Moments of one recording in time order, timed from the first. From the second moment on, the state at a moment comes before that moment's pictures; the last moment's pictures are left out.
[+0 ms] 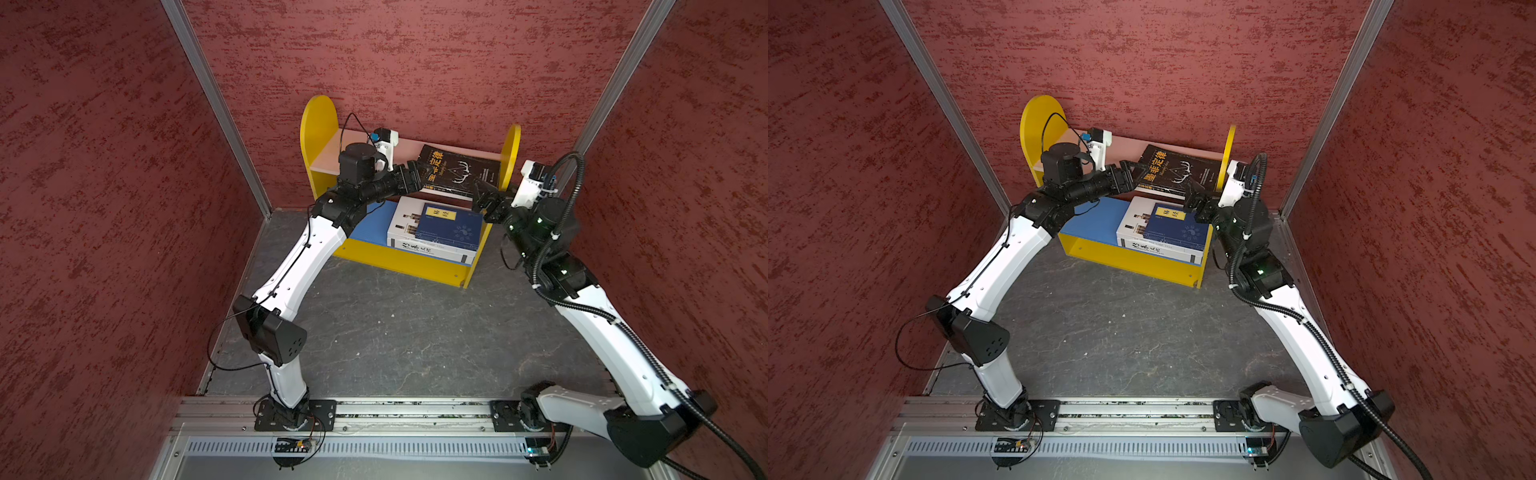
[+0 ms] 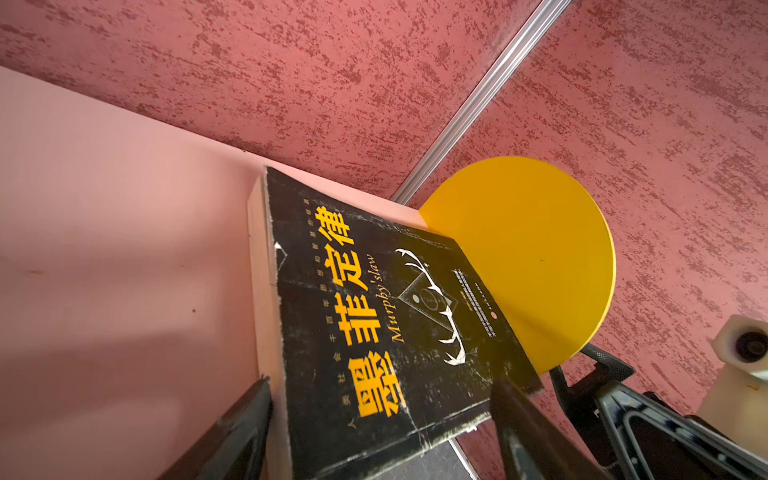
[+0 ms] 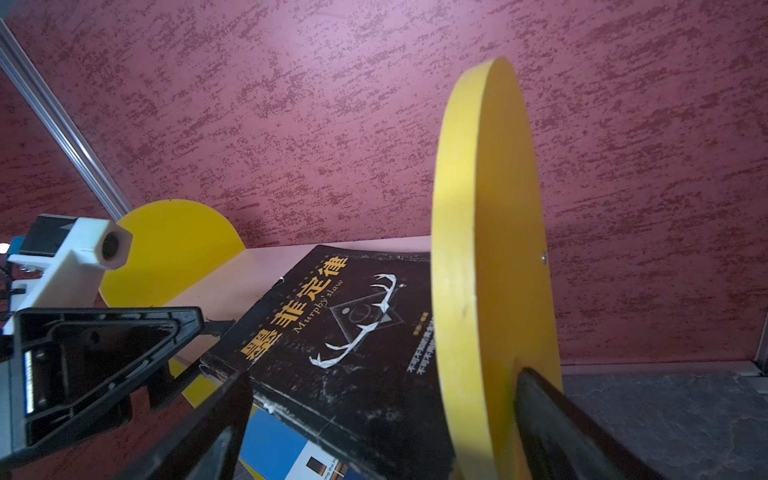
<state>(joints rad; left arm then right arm) -0.50 1.81 2.07 -0.38 0.38 -0.57 0.41 1.18 1.33 -0.06 0.16 0.33</state>
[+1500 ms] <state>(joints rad) -0.35 1.62 1.86 -0.38 0.34 -0.58 0.35 1.11 1.30 -0.10 0.15 0.40</state>
